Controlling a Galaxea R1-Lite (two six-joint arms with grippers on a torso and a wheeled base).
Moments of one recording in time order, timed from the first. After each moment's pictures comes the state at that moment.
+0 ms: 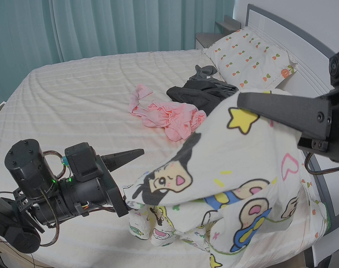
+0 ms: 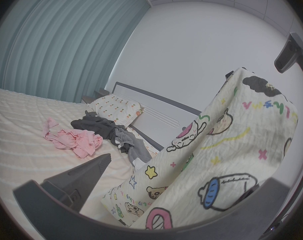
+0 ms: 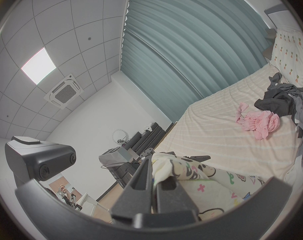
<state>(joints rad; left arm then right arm) -0.63 1.59 -0.37 -1.25 -0.35 -0.21 0.96 1.28 -0.94 -0.40 0.27 0.55</state>
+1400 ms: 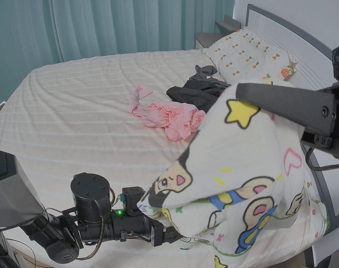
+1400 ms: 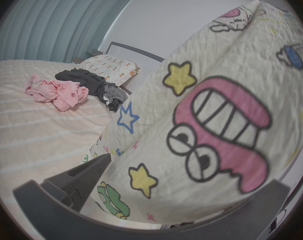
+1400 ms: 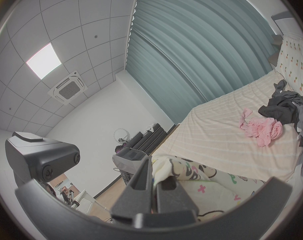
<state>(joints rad) -0.73 1.91 -0.36 -1.28 -0.39 -0.23 0.98 1.28 -0.96 -0.41 0.27 0.50</state>
